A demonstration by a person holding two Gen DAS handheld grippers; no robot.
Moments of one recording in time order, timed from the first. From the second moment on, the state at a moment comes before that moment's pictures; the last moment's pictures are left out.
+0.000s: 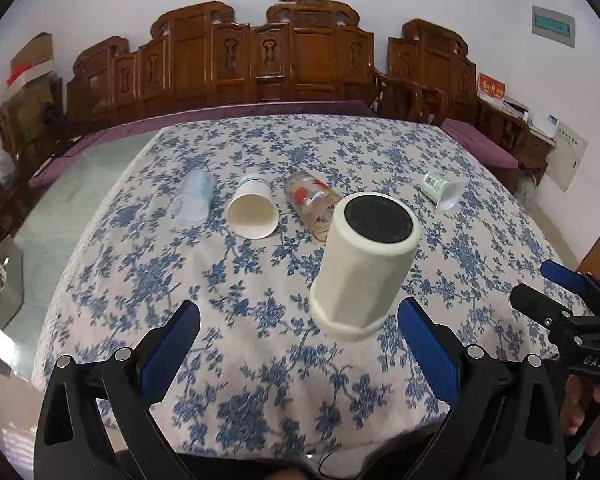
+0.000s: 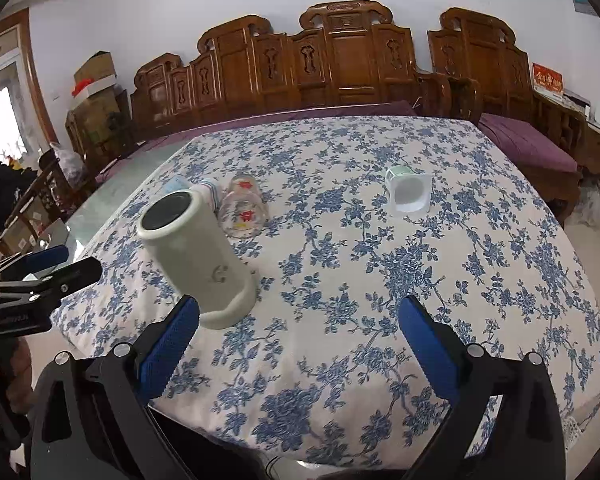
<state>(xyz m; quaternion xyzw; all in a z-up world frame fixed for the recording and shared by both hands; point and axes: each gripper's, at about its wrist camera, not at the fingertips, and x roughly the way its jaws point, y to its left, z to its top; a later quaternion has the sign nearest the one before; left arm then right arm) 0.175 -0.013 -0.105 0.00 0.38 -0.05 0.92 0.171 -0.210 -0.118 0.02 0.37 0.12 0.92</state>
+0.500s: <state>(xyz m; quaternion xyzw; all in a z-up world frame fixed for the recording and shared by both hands) 0.099 -0.001 -0.059 -0.01 0.30 -0.02 0.95 0.105 -0.193 -0.066 0.00 0.29 0.13 0.95</state>
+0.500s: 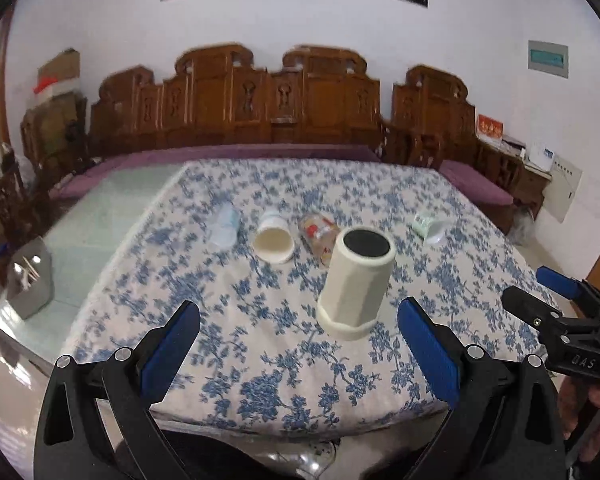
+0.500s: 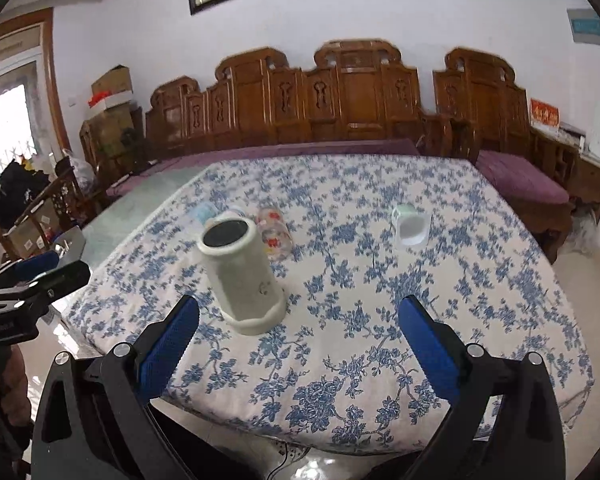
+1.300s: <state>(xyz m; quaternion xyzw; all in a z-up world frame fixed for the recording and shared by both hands) 0.031 -0.004 0.001 -0.01 0.21 -0.02 0.98 0.035 -0.194 0.004 0.00 0.19 0.11 0.98</state>
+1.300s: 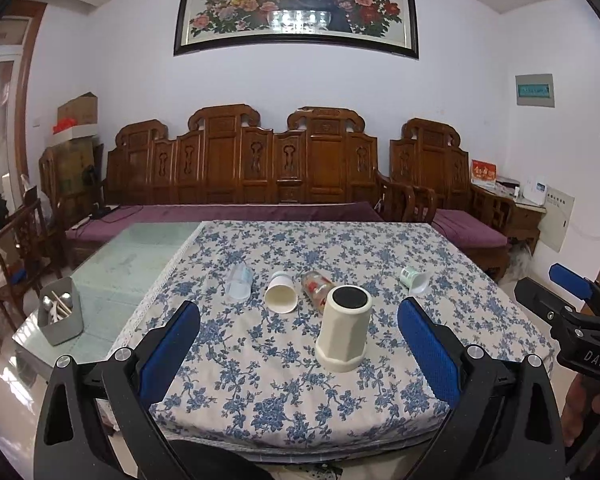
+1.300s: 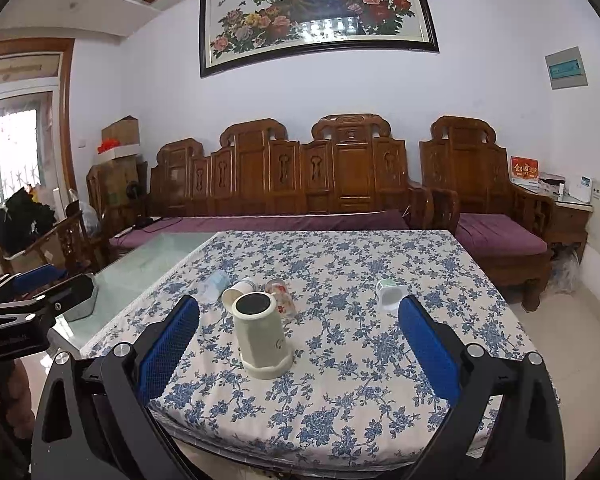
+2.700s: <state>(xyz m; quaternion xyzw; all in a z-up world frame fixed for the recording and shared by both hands) 0.025 -0.004 0.004 -0.01 0.20 -0.01 0.98 0.031 -0.192 0.007 0.00 0.19 0.11 0.97</state>
